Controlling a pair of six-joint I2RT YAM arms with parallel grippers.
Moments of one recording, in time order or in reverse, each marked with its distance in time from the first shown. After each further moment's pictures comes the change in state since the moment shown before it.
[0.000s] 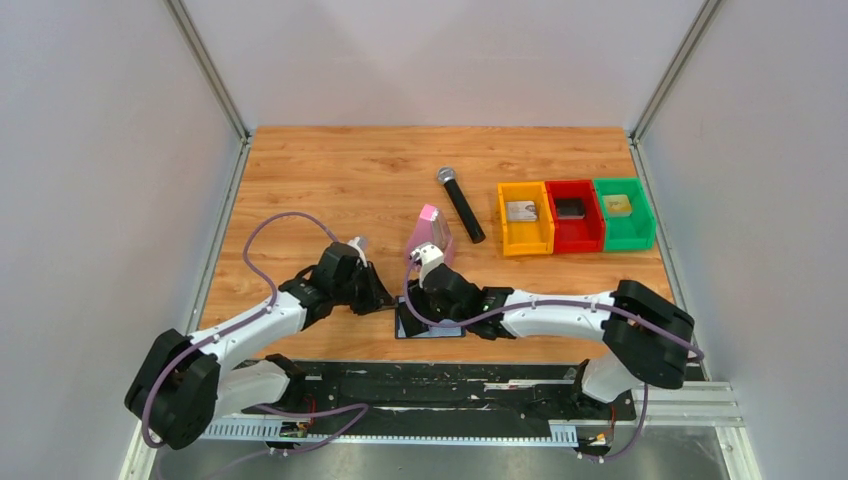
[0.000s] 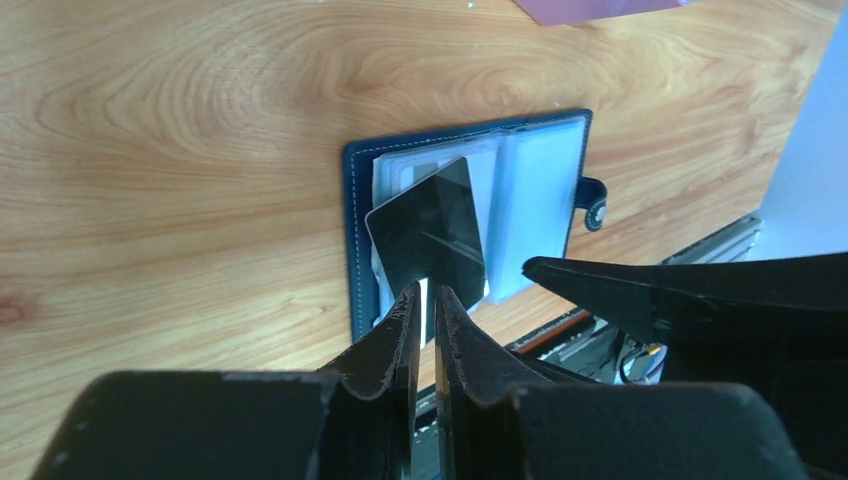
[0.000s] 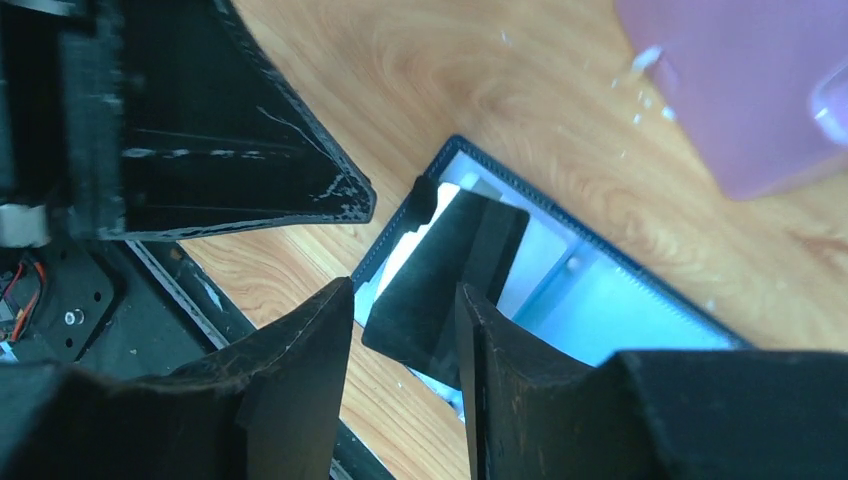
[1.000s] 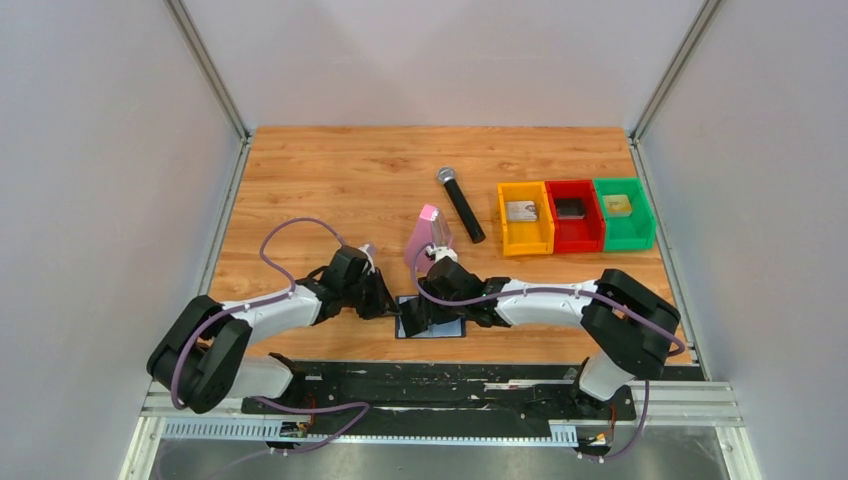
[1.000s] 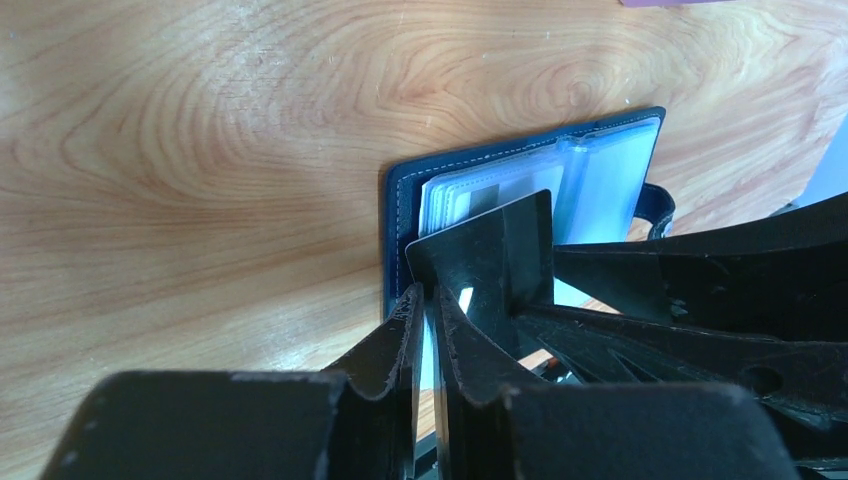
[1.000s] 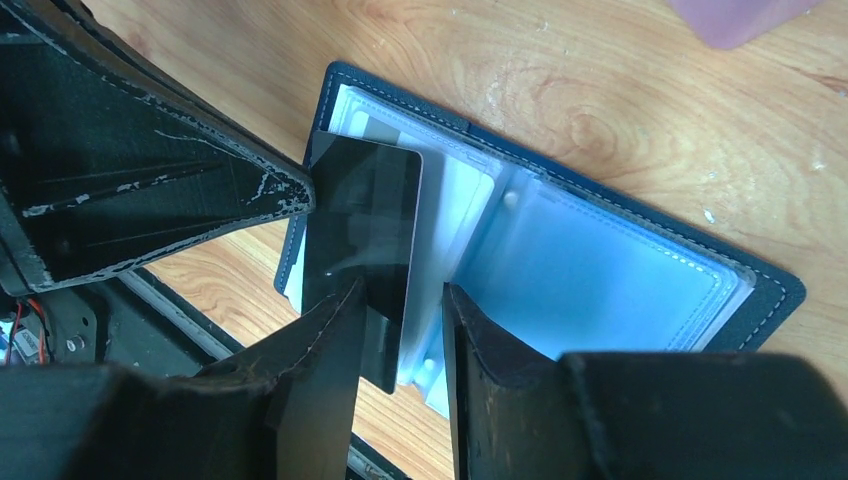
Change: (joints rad) left arm 0.000 0.201 -0.033 0.153 0.052 0.023; right arm -0.103 0.109 0.018 -0.127 -0.128 0.250
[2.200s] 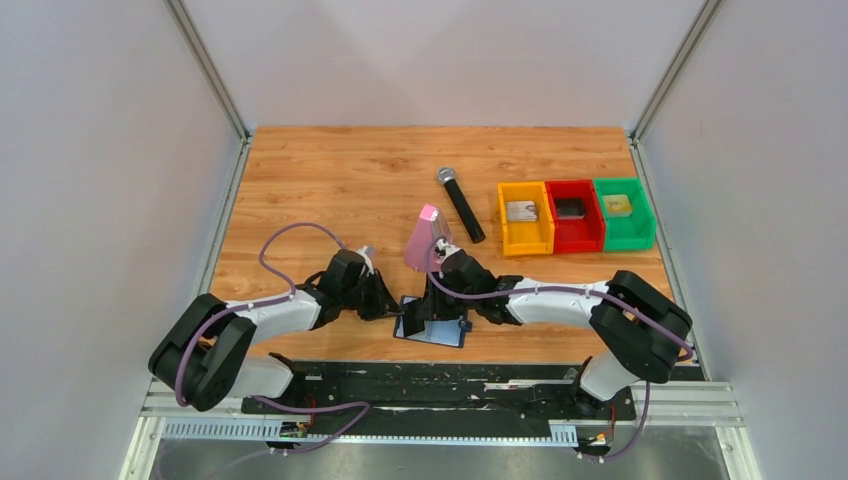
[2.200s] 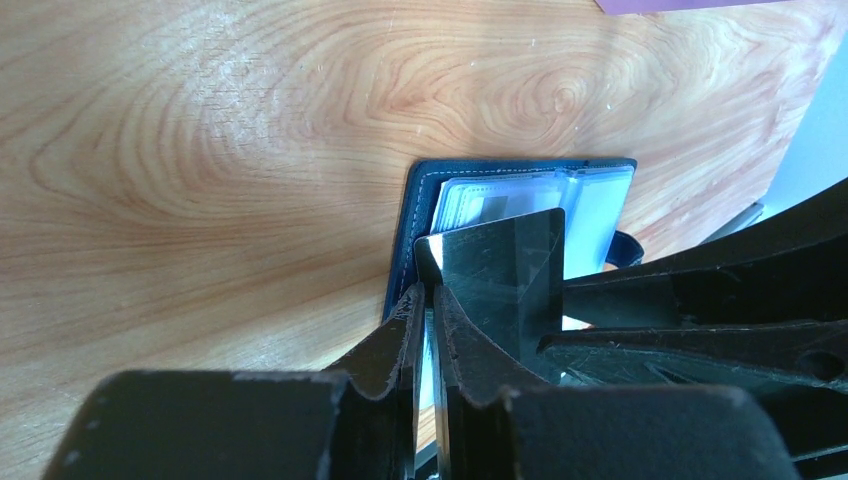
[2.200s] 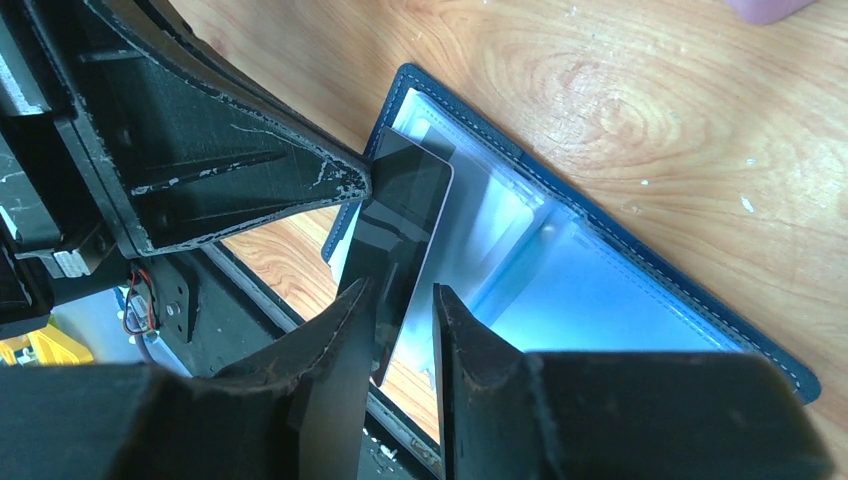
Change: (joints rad) left arm 0.005 0.017 -0.060 0.132 0.031 -0.032; right arm -0.070 -0.045 -0.066 0.098 -0.174 0.072
